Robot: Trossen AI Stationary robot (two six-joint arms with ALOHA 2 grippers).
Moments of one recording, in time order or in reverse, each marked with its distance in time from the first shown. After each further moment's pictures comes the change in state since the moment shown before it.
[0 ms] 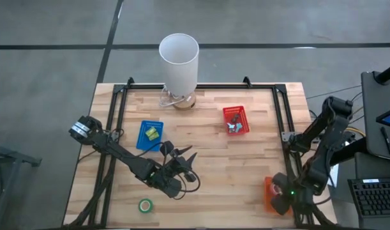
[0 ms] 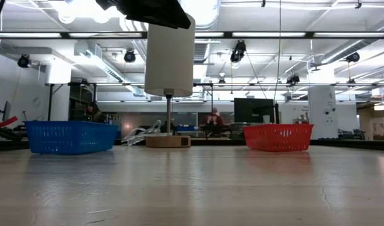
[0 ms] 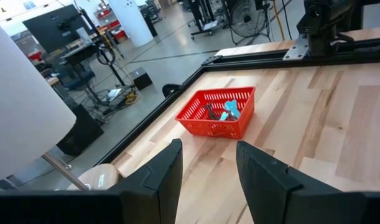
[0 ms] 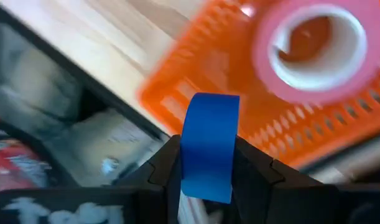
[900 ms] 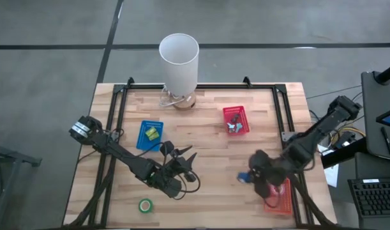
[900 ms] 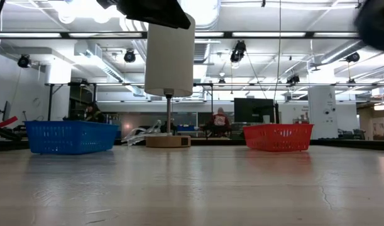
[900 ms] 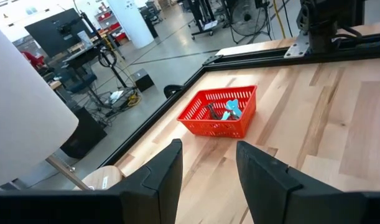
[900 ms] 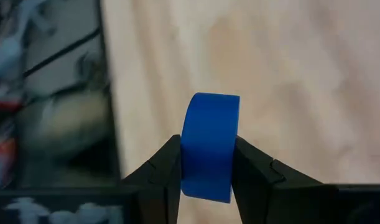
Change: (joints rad) left arm 0.000 0.001 0.000 0.000 -0.004 0.026; right arm -0.419 -0.106 0.054 0.097 0.241 -1.098
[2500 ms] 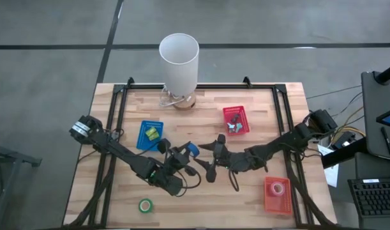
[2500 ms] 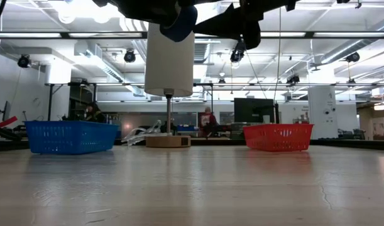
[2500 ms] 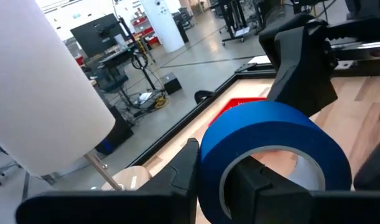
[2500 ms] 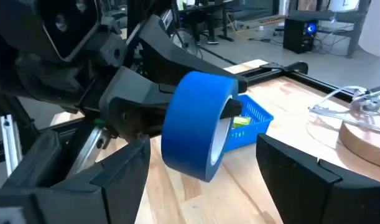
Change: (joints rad) left arm 0.018 0.001 0.000 -0.002 -0.127 -0.026; right arm -0.318 0.484 0.002 1.174 0.429 -0.692
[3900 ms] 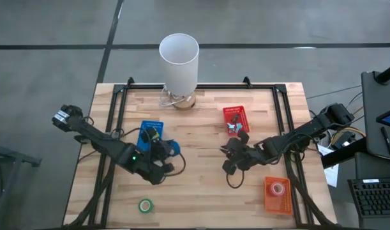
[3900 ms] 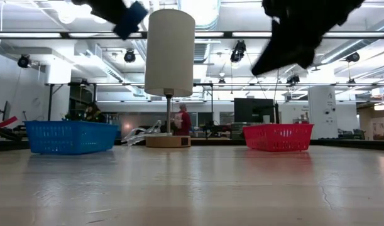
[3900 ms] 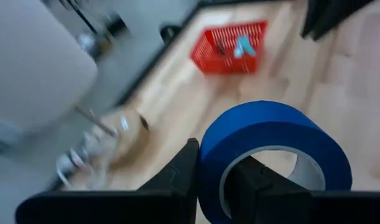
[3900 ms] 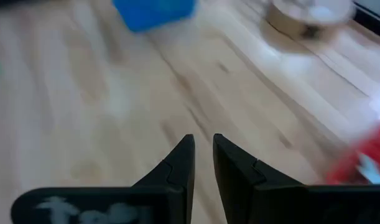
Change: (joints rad) left arm -0.001 -0.291 0.000 -0.694 0.375 -0.328; right arm -0.002 -0.255 -0.066 -0.829 -0.057 0.361
